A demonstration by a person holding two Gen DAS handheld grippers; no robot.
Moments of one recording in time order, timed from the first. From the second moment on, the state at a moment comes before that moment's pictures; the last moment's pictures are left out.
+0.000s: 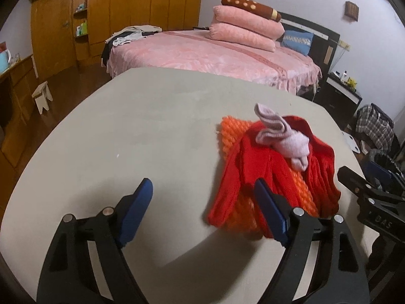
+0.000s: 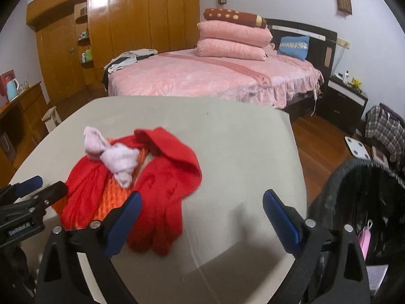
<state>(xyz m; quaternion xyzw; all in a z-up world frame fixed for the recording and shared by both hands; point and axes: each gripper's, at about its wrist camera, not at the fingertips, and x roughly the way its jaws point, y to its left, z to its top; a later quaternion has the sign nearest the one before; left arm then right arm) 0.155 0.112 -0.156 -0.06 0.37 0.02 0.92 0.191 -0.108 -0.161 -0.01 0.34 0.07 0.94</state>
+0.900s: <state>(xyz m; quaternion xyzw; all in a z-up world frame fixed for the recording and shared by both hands) 0.176 0.102 -0.151 -0.02 0.36 0.03 0.93 0.229 -0.073 -0.173 -0.03 0.40 0.15 0.90</state>
